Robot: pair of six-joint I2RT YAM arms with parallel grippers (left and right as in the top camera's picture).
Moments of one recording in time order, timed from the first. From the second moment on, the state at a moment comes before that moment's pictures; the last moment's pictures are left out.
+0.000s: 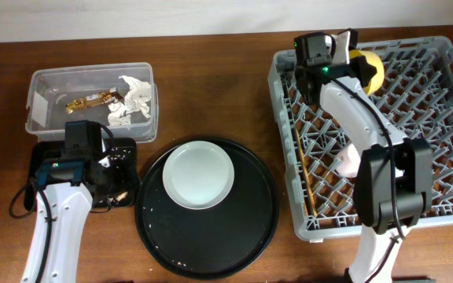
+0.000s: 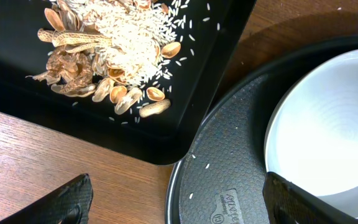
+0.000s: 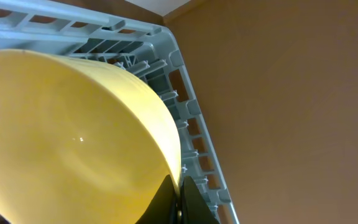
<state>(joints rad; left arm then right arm) 0.09 1.31 1.01 -1.03 -0.02 -0.32 0.19 2.06 1.65 -0.63 1.20 -0.08</state>
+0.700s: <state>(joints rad) 0.09 1.31 1.01 -1.03 -0.02 -0.32 0.38 1.55 1.61 -1.19 -0.16 0.24</state>
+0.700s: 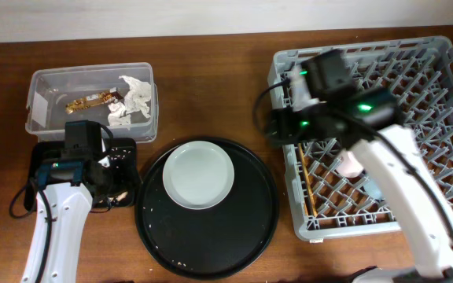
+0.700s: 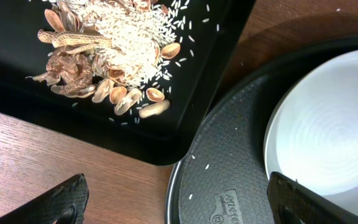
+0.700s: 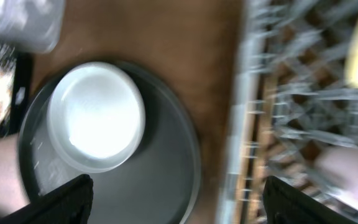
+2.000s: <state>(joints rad) 0.09 1.31 1.01 -1.04 -0.02 -0.32 0.27 1.39 1.55 -1.19 0.72 0.30</state>
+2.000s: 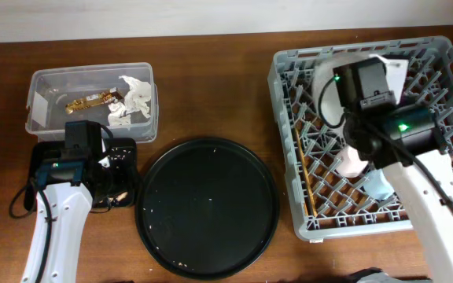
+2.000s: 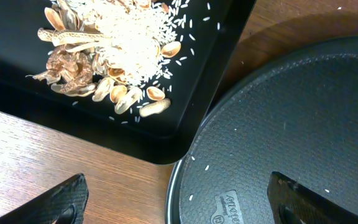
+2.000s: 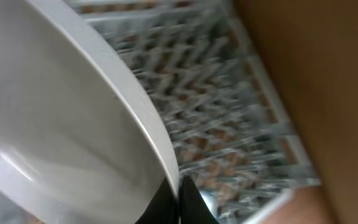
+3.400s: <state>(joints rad) 0.09 1.31 1.01 -1.04 -0.02 -0.32 0.35 1.71 1.56 -1.48 0.83 0.72</state>
